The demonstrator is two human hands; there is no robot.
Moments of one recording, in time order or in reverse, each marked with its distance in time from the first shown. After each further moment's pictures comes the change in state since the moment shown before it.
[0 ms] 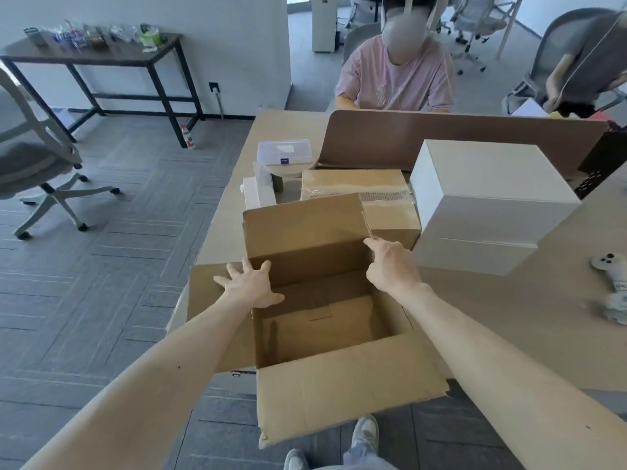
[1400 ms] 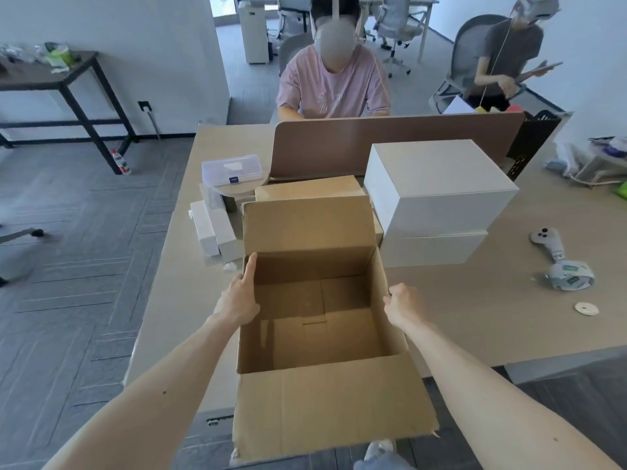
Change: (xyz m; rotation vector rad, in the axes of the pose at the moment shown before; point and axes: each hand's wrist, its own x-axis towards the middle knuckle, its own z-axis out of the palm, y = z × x) left_hand 0.068 0.026 0.014 -0.259 0.245 0.333; right_hand -0.021 0.101 0.062 0.110 -0.059 0.580
